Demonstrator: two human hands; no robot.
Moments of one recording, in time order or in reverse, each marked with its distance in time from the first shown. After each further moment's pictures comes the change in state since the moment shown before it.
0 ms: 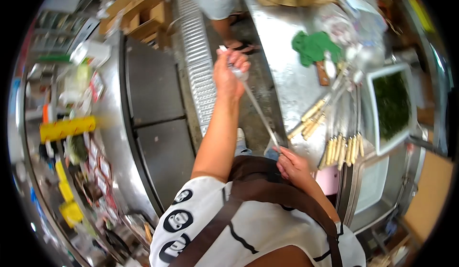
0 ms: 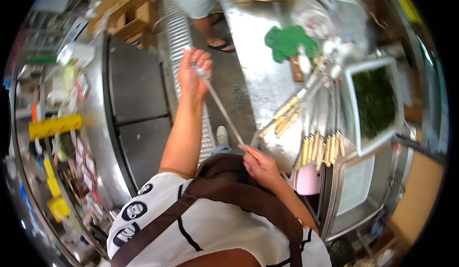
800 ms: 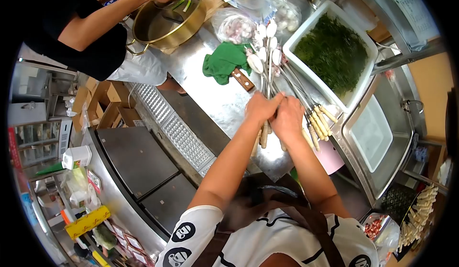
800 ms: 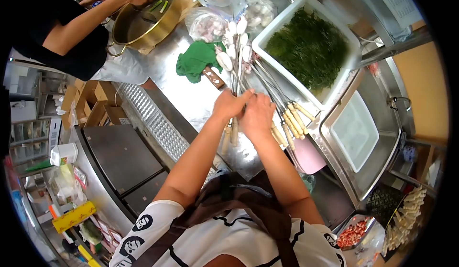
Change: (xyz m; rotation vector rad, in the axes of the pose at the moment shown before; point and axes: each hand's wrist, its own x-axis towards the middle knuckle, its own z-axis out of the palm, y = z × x) left_hand -0.035 -0.232 0.062 2.007 -0.303 -0.675; right_hand 0.042 -0.044 -0.123 -1.175 1.209 -0.382
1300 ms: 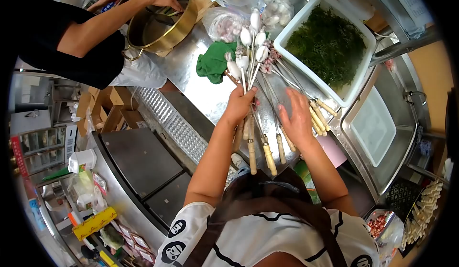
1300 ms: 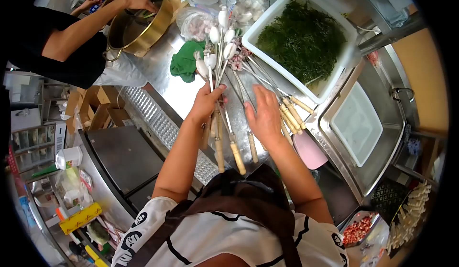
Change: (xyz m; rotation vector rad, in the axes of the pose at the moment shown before) left_hand -0.005 -0.019 -0.022 -0.699 -0.119 0.189; right_hand -0.008 0.031 -0.037 0.341 0.148 -0.140
